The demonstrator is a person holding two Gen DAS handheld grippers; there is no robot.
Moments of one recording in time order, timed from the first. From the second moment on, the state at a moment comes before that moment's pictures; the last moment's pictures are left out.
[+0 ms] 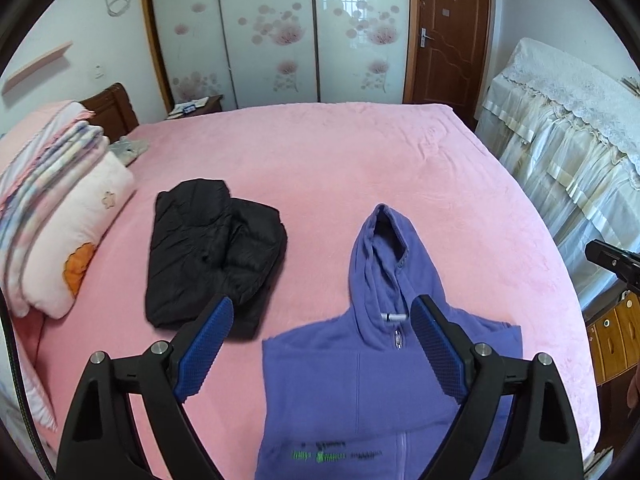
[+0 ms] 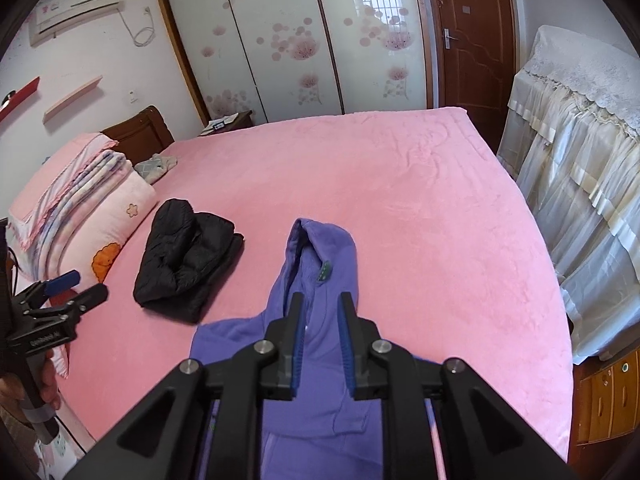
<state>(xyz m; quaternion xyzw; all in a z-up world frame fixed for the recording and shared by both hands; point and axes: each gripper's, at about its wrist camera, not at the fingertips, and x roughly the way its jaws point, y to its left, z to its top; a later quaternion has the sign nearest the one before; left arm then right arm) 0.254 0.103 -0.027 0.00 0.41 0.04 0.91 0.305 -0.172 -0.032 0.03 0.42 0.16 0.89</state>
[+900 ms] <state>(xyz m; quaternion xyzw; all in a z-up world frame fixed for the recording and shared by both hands) 0.455 0.139 -0.283 -0.08 0.51 0.03 0.85 0.512 -0.040 -0.272 -0.01 0.50 0.13 0.86</state>
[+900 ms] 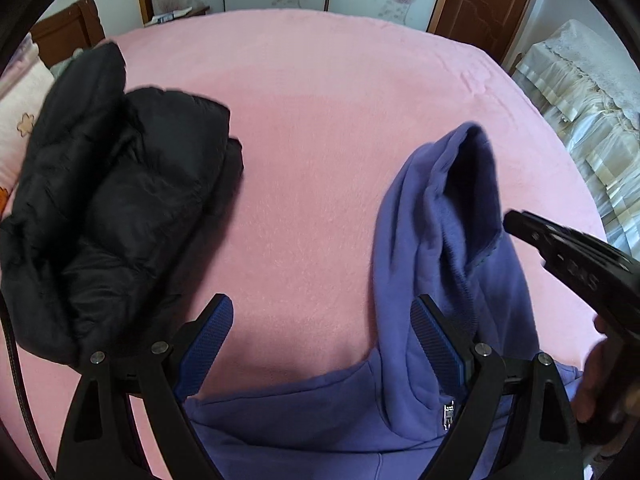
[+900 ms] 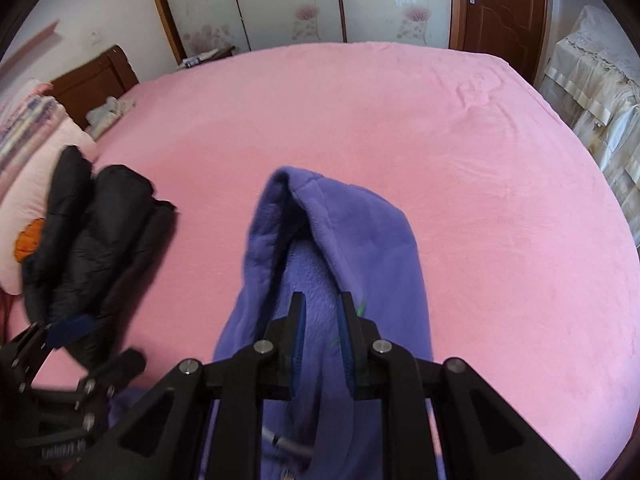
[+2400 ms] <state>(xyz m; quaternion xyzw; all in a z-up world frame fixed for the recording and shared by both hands) 0.402 0.152 -0.258 -0.12 0.50 0.05 0.86 0.499 -0.046 -0.252 -0.04 0.45 0.16 0.88</state>
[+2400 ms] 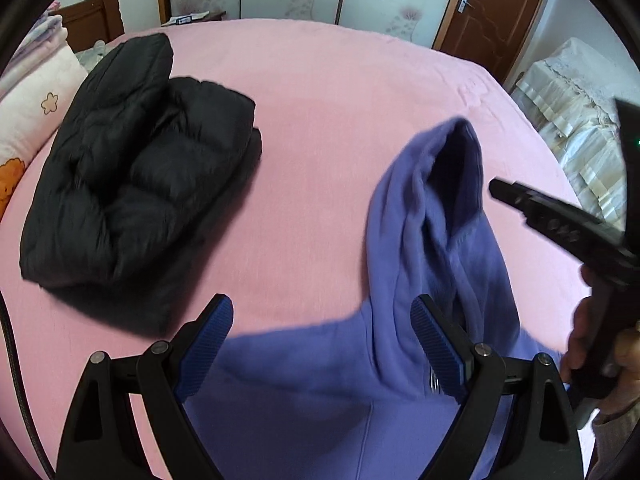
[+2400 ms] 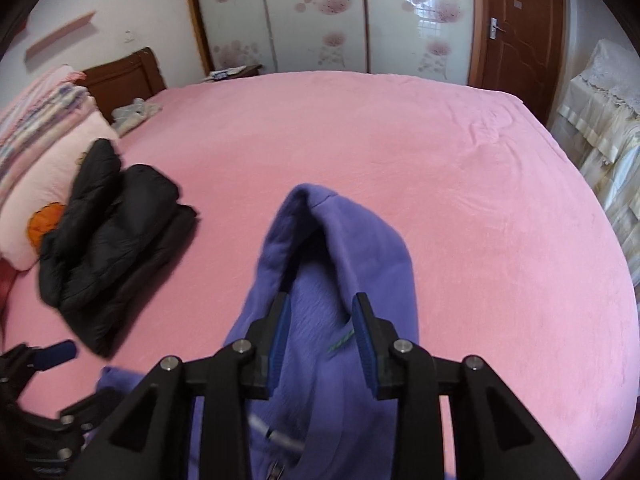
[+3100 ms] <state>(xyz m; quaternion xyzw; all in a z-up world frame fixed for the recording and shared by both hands) 0.372 0.189 -0.299 -0.15 0.53 0.09 0.83 0.452 -0.049 -0.208 -0.09 0.35 0.19 0.91</state>
